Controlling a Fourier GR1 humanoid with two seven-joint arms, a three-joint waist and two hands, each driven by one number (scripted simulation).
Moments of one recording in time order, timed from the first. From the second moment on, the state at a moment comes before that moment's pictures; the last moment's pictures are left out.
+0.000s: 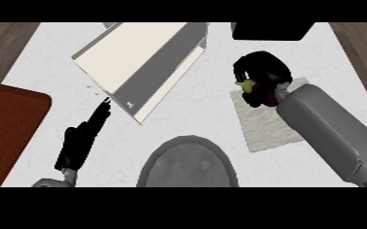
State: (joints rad) left arm -0.02 0.31 -0.21 -1.37 0.08 0.04 0.02; right arm -0.78 -0.49 0.65 -1.06 0.49 0.11 0.17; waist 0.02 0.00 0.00
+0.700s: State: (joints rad) left arm -0.03 0.31 -0.18 -1.36 0.07 0.03 0.02; right arm -0.96 -0.53 0.29 -1.20 0.27 0.16 0.05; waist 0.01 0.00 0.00
